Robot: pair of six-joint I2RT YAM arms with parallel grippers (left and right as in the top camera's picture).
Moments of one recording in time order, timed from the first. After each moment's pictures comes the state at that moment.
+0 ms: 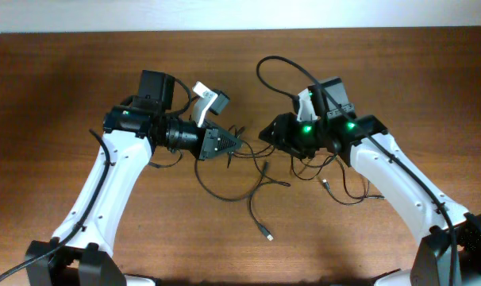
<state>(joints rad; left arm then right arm) -0.16 1.55 1.29 -0.93 1.01 0.27 0.35 1.62 1.18 -0.56 -0.59 0.75</state>
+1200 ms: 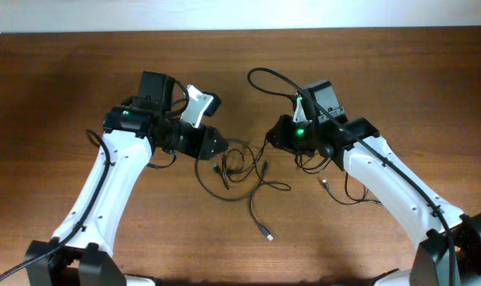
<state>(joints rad) -0.16 1.55 1.29 -0.96 0.64 0.16 0.41 1.61 1.18 -0.55 -0.36 0.71</state>
